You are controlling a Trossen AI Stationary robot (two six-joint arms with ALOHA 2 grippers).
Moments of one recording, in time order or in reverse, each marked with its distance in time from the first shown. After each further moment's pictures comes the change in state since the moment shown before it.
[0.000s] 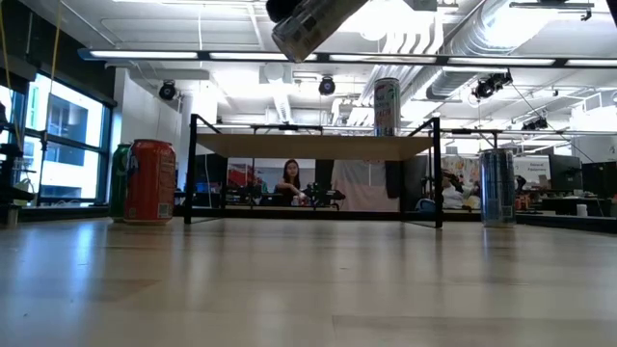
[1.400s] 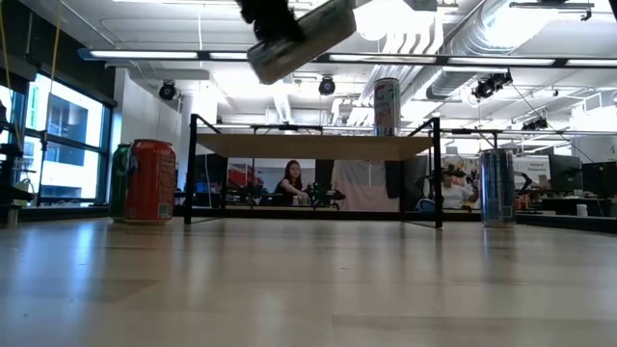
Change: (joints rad) left arm 0.027 0.028 -0.001 -0.161 -0.152 0.026; right arm -0.010 -0.022 0.000 -0.046 -0.025 -0.156
